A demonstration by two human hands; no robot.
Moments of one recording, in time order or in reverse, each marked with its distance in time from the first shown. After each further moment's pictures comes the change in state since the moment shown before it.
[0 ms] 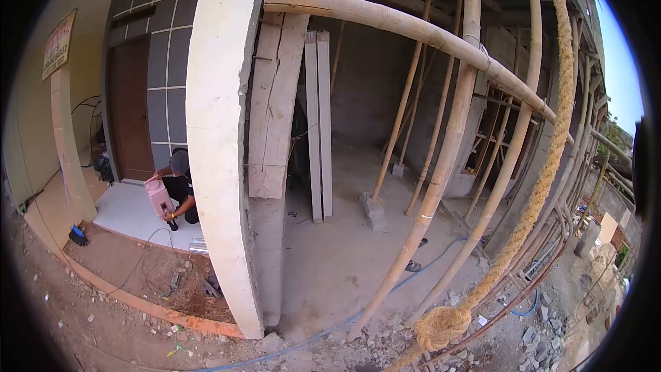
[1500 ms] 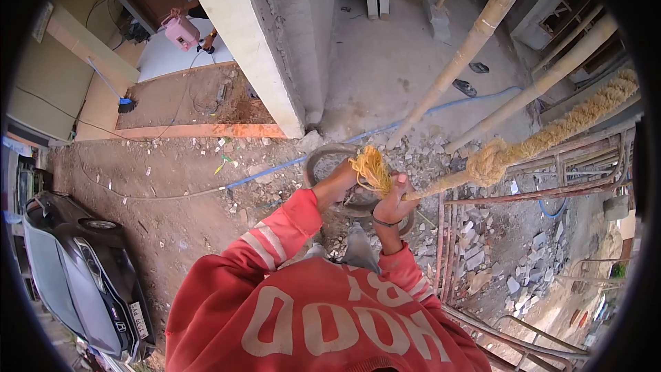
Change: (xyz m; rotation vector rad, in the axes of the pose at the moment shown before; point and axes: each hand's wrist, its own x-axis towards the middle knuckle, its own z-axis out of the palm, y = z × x) left_hand -0.124 0.070 0.195 0.694 -0.324 0.057; right_hand -0.062 -0.079 -0.140 0.396 0.860 -0.255
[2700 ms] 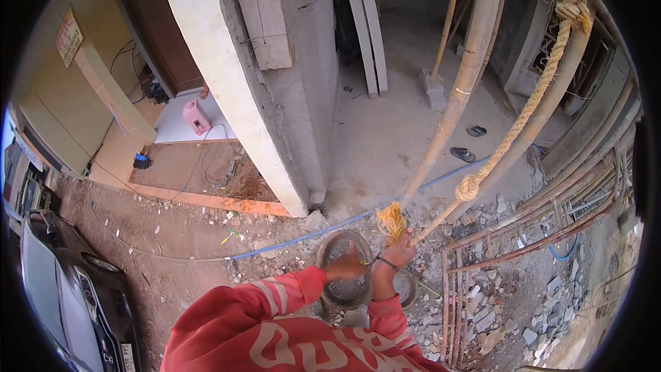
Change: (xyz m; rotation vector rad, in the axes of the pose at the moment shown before) left_hand 0.027 -0.030 0.040 1.041 0.102 -0.183; right_hand 0.060 0.035 -0.003 0.168 0.453 0.593
